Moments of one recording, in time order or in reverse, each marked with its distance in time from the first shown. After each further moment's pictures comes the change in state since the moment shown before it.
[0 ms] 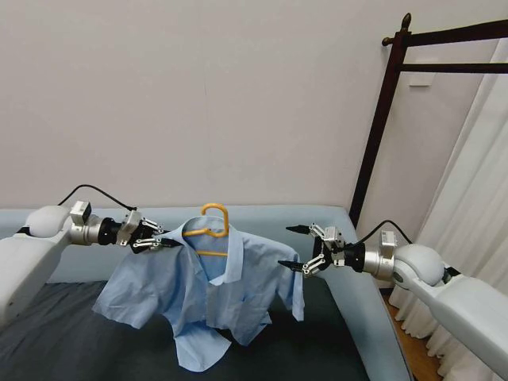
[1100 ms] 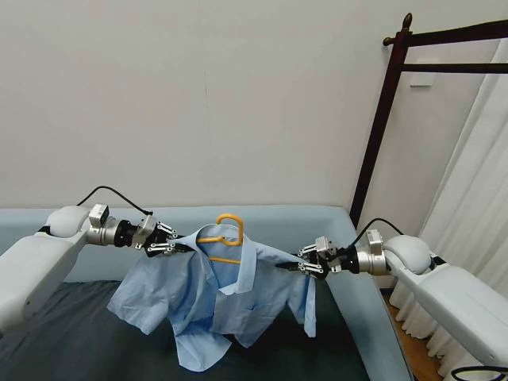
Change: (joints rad) left arm -0.013 -0.005 0.021 -0.025 -0.022 -0.037 -0.006; right arm 0.004 0.051 0.043 -0.059 -0.066 -0.074 -0.266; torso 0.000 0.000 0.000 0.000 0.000
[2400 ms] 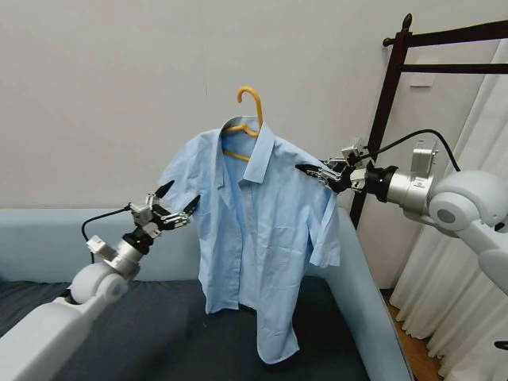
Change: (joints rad) left arm 0.453 -0.015 -0.149 -0.572 -0.155 -0.109 -1.327; right arm 0.158 -0.181 0.123 0.443 0.353 -0.477 0.819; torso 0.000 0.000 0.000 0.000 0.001
